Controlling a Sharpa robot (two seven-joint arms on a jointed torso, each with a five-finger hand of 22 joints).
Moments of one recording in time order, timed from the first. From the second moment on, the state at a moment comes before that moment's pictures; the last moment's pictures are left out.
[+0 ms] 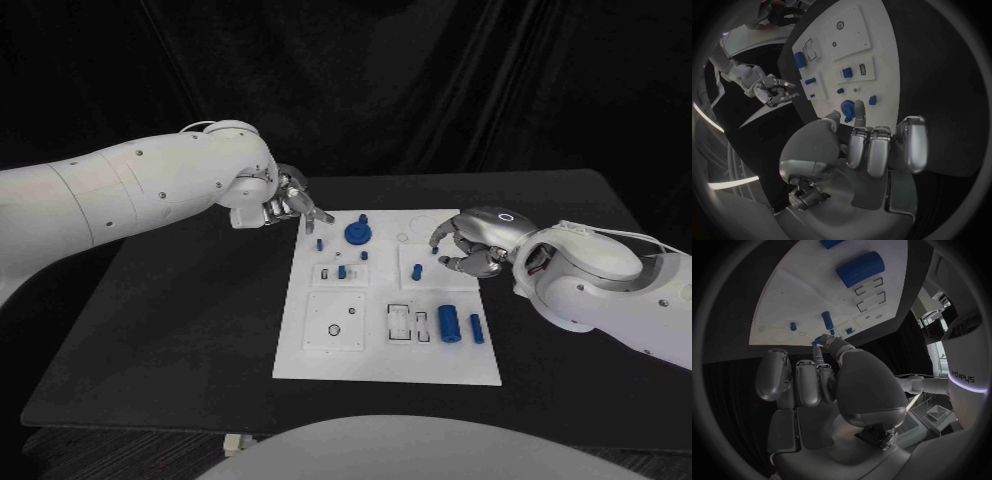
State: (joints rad) left arm 1.42 -0.59 -0.21 1.13 -0.85 0.35 -0.47; left_hand 1.01 0.02 0.12 0.24 0.06 0.99 0.06 0.36 0.93 1.47 0.00 1.51 1.31 1.46 -0.03 1.57 1.31 0.06 1.41 0.08 1.41 1.31; right arm 1.24 -0.93 -0.21 1.69 -1.62 -0.30 -0.21; right_hand 1.33 -0.04 0.33 -0.03 0.37 0.77 0.14 0.23 0.24 1.44 0.05 1.48 1.31 1.47 -0.04 1.38 1.20 0.08 1.46 0.07 1.18 1.31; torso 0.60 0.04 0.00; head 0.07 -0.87
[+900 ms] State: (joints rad) left arm 1.34 -0.47 -0.21 0.91 -0.85 0.35 -0.43; left_hand 1.07 0.03 0.10 0.21 0.06 0.95 0.07 0.34 0.96 1.47 0.00 1.52 1.31 1.46 -0.03 1.57 1.31 0.06 1.41 0.08 1.40 1.31; right arm 1.24 -0.93 -0.21 1.70 -1.61 -0.30 -0.21; right_hand 1.33 -0.04 0.33 -0.02 0.37 0.78 0.14 0.23 0.24 1.44 0.05 1.48 1.31 1.47 -0.04 1.38 1.20 0.08 1.46 0.07 1.18 1.31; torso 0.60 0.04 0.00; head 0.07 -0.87
